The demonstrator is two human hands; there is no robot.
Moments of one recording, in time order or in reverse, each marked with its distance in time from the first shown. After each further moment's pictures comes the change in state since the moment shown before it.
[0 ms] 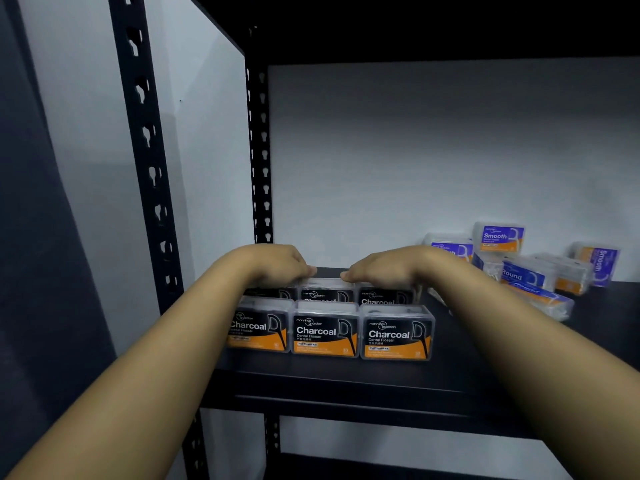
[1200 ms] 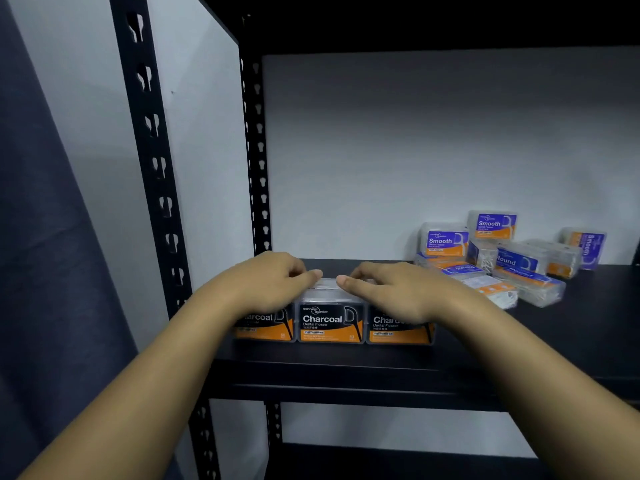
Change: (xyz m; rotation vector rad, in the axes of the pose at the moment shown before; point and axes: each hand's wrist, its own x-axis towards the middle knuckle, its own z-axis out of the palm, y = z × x) left_hand -0.047 -0.015 0.026 0.022 0.189 0.196; right_hand -0.071 -0.023 0.051 -0.031 0.341 -0.036
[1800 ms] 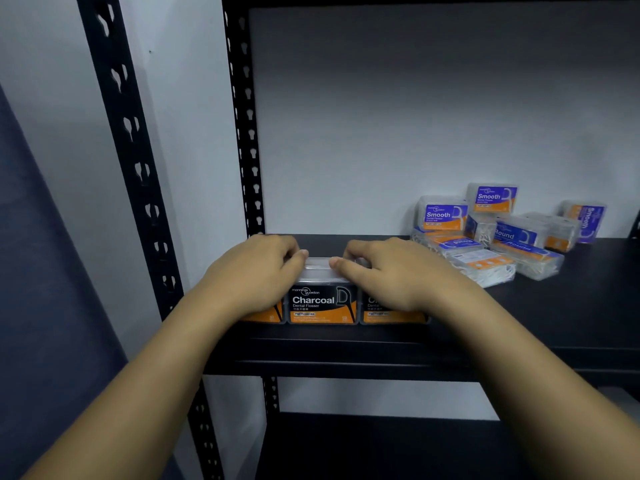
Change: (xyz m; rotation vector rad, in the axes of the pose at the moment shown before) left_hand -0.021 0.003 0.018 0.048 0.191 -0.016; right_hand -0.003 -0.005 0.014 -0.095 0.147 -0.072
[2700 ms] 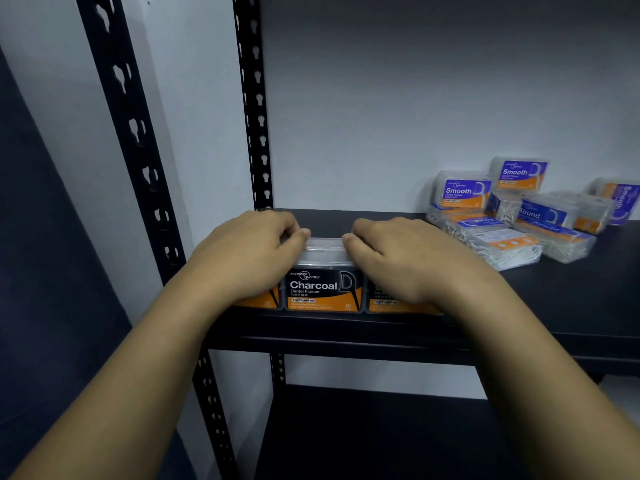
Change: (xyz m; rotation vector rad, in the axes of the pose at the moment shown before) left_hand -0.018 0.001 -0.011 -0.013 -0.002 -0.050; right_hand -0.005 -0.018 0.004 -0.061 0.023 -0.058
